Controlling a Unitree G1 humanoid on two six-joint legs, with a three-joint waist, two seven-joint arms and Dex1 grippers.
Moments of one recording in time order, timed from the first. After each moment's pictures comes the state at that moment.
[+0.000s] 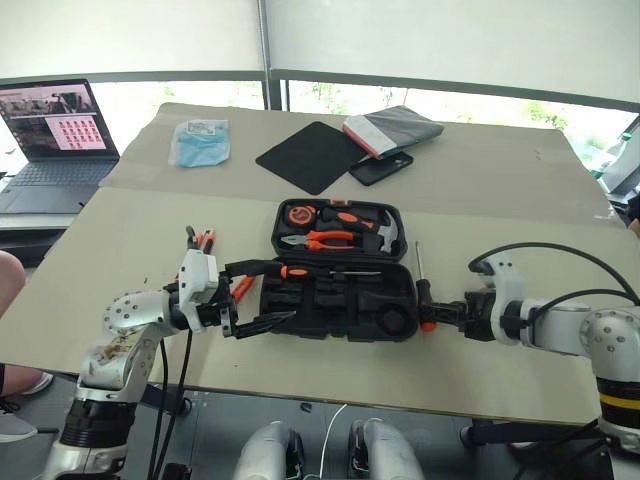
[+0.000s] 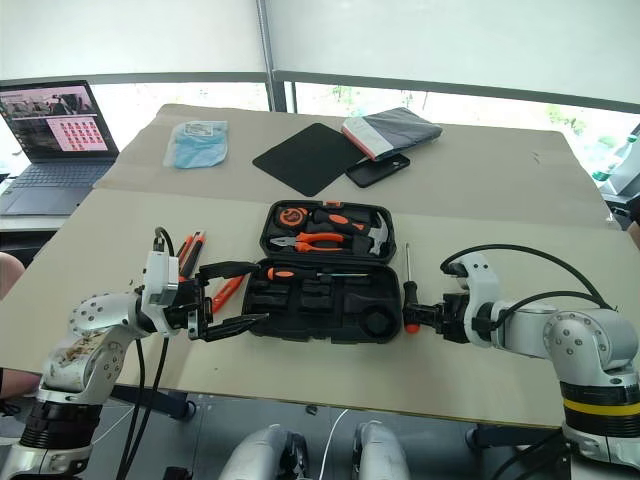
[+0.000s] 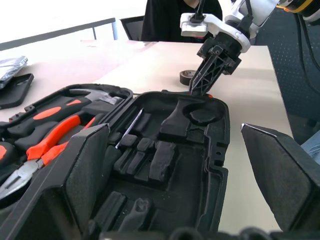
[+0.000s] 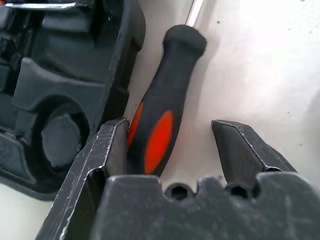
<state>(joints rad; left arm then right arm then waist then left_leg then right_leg) -0.20 0.59 0.06 -0.16 -0.52 0.15 -1.19 -0.34 -0.73 -0.22 -0.19 1.06 1.41 0.12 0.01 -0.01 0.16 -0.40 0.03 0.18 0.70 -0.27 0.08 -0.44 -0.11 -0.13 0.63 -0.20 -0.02</state>
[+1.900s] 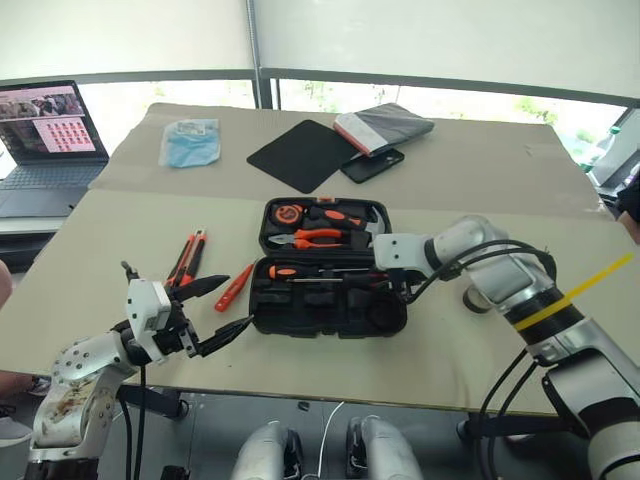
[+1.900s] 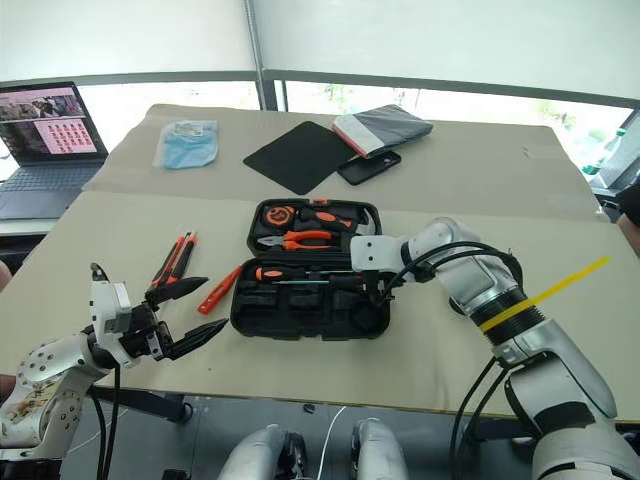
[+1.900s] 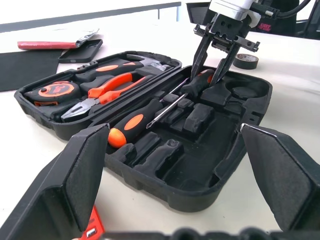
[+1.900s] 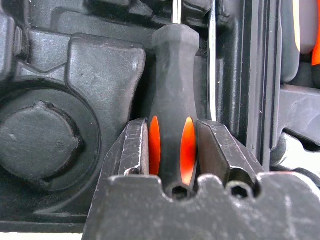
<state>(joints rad) 0.08 0.61 0.25 -0.22 -0.55 0.08 -1.05 -0.84 -0.68 0.53 0.23 -0.12 0.20 1.20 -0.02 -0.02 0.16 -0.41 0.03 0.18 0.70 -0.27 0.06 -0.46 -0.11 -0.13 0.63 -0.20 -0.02</state>
